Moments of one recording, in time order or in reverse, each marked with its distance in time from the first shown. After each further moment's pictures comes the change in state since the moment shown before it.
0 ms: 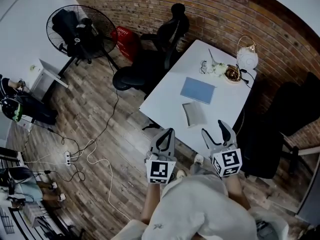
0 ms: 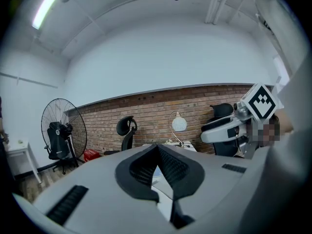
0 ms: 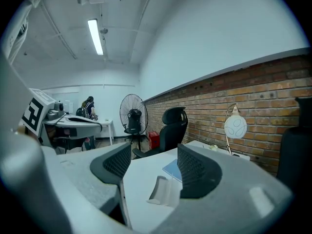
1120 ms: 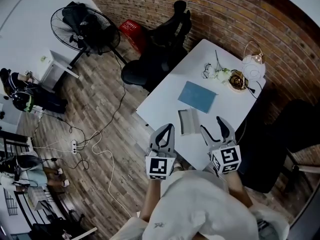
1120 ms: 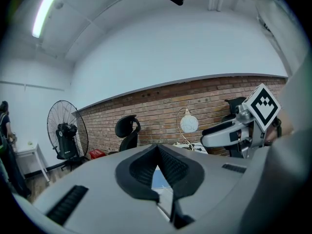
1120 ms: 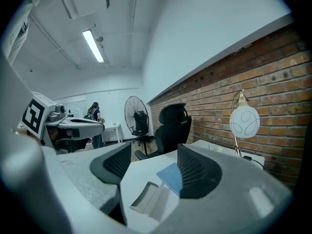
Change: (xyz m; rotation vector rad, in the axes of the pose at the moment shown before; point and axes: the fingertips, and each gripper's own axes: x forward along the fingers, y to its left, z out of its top) left arm 0.105 -0.019 0.027 -0.007 0.024 0.128; right arm 0.057 -0.099 0.009 0.059 0.000 0.145
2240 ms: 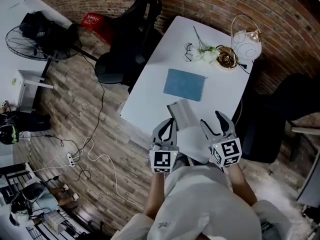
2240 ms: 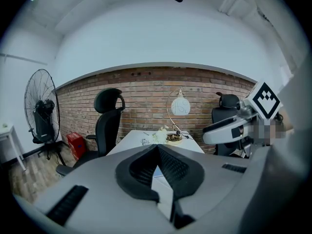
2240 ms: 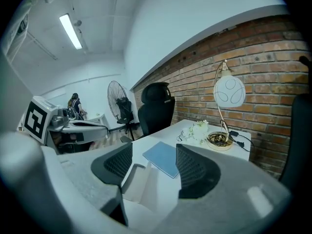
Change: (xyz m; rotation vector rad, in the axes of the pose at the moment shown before) left arm 0.082 -0.005 -0.094 -0.066 0.118 -0.225; right arm 0.035 -0.035 -0.082 0.099 0.153 -0.184
